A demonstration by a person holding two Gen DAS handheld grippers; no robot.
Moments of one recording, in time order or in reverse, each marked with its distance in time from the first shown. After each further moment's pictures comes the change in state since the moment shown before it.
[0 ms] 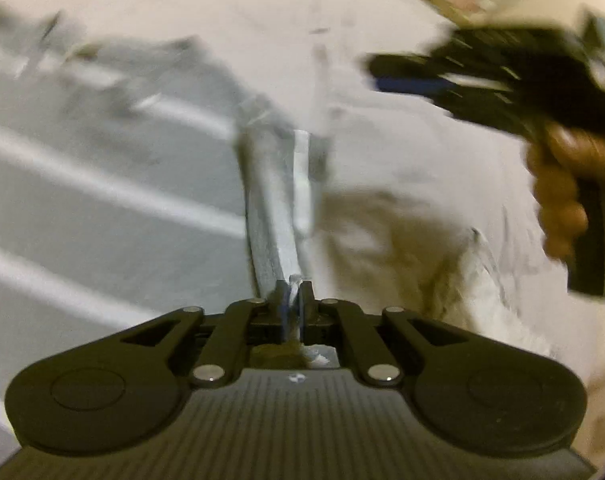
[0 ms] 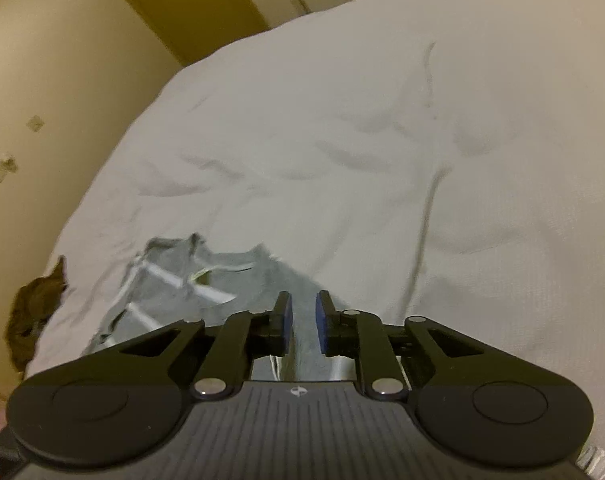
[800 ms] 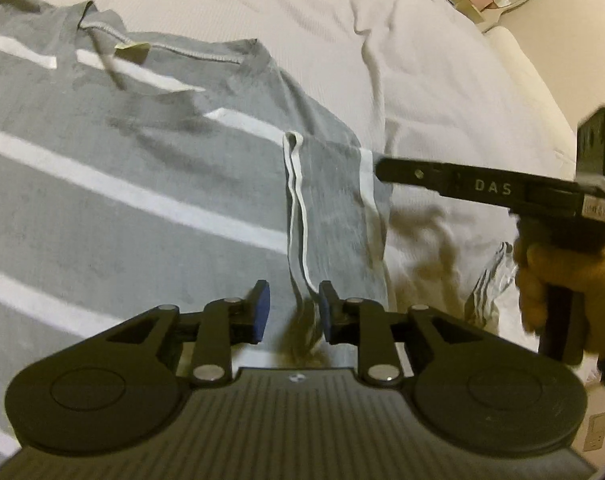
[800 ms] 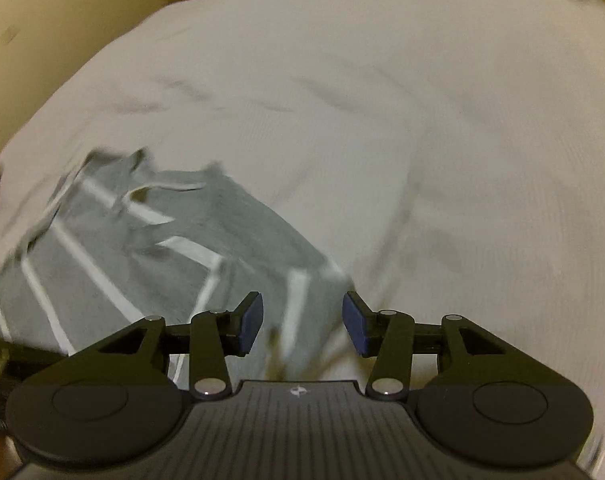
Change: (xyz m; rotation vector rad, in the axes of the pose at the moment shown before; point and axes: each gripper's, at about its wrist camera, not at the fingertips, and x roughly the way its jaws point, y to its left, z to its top) left arm -0.001 0.050 0.032 0.024 0.046 0.002; right arm 0.050 0.034 -0.039 -0.380 0.089 -0.169
